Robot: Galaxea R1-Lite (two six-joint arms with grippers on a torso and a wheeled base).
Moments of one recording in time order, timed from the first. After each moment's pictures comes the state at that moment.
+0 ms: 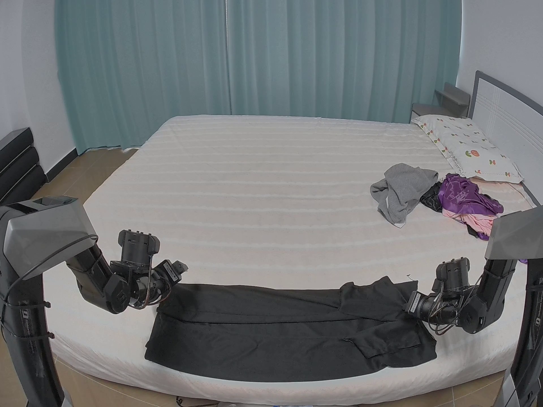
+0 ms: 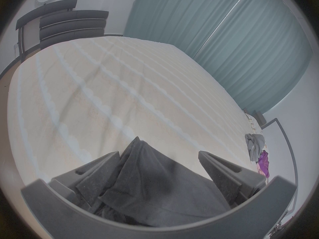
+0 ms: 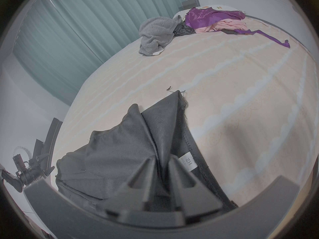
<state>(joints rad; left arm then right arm) -0.18 2.24 -0.76 -0.73 0.09 -0.78 0.12 2.30 -0.43 -1.03 0.04 0.57</state>
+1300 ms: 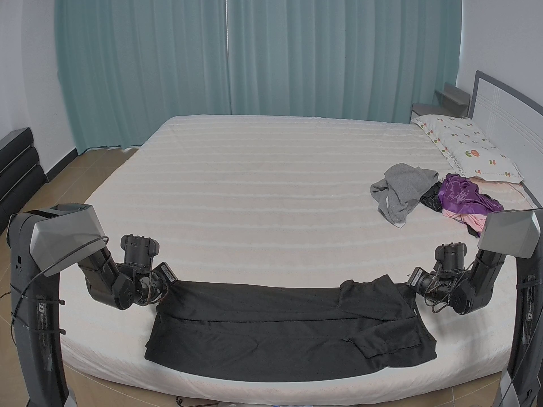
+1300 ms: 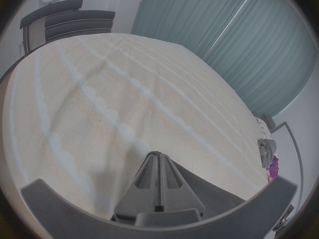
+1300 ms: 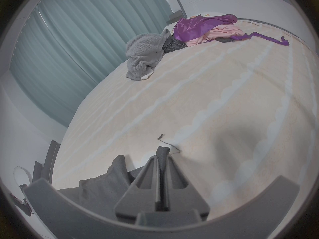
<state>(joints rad) -0.11 2.39 -0.87 -0.73 0.11 -0.75 0.03 2.43 -0.70 -1.03 0.01 0.62</state>
